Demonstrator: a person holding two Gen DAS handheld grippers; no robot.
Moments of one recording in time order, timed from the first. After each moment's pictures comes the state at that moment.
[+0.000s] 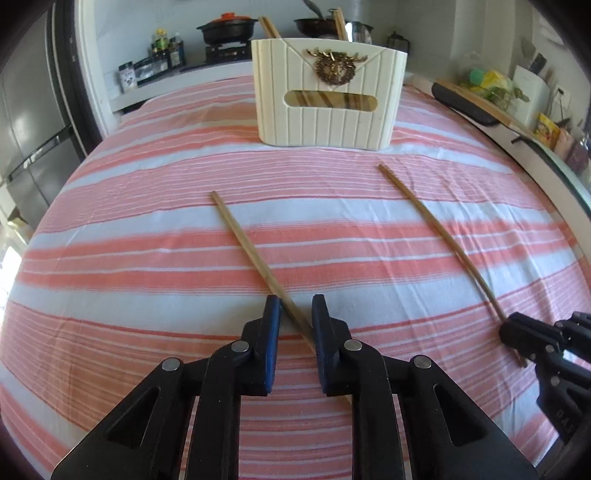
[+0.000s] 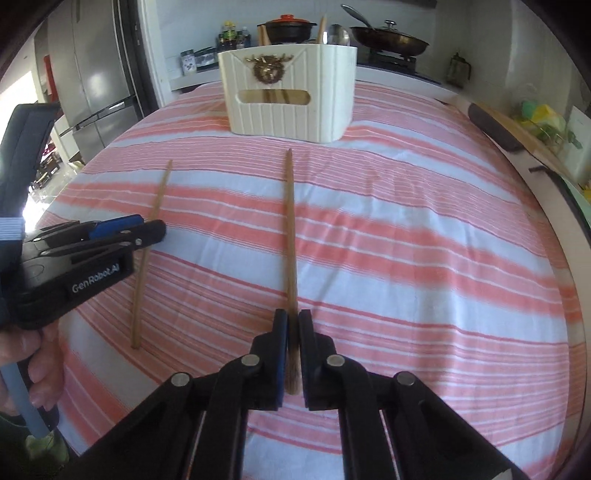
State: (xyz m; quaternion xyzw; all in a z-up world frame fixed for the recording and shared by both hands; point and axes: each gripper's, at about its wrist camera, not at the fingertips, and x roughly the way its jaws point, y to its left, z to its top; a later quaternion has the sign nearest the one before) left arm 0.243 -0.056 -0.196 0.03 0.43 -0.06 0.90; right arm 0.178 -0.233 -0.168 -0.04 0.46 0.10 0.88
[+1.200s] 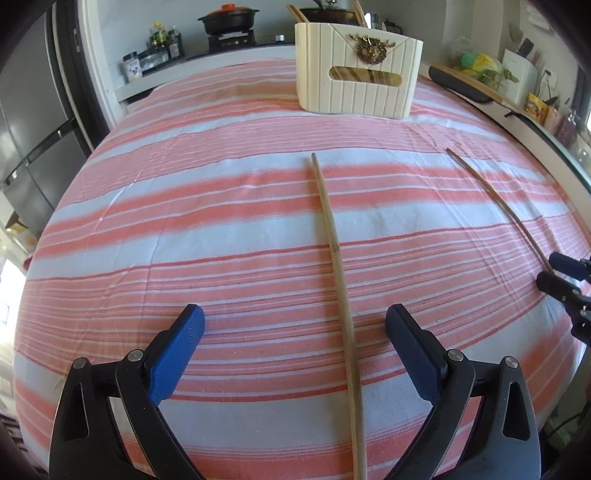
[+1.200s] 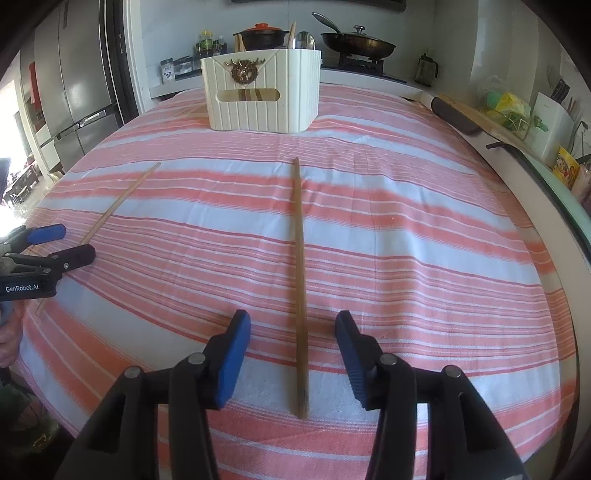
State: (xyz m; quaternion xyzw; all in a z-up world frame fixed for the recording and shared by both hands) left arm 0.215 0.017 -0.204 0.05 0.45 -0.08 0.89; right arm 0.140 -0.232 -0.174 -0.04 0.44 0.06 0.89
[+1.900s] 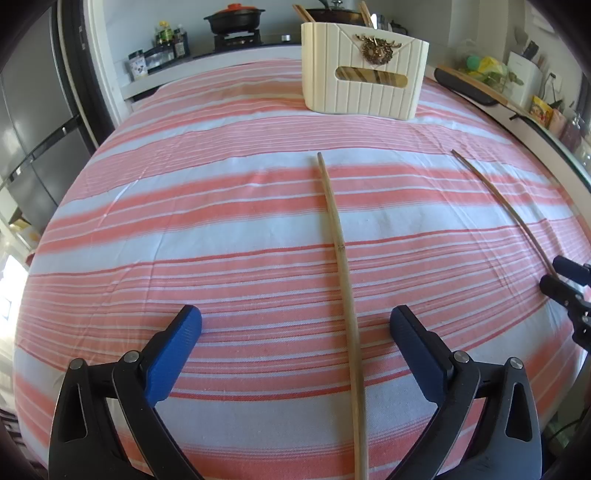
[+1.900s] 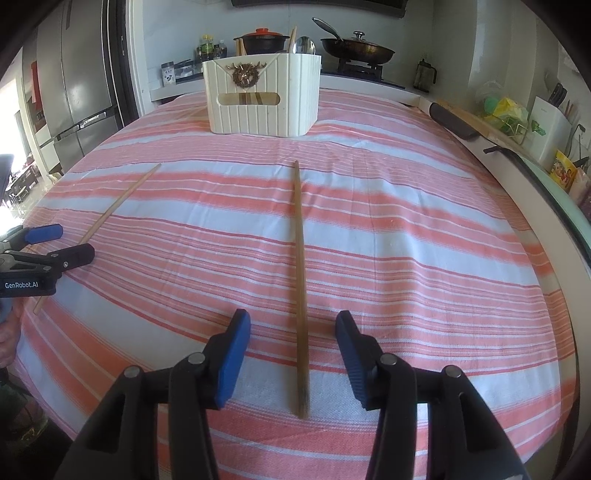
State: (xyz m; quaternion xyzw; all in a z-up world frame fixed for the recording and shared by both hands) left arm 0.214 0.019 -0.205 0.05 0.45 -0.07 0.89; right arm 0.137 -0.231 -0.176 -0.04 0.43 0.05 0.90
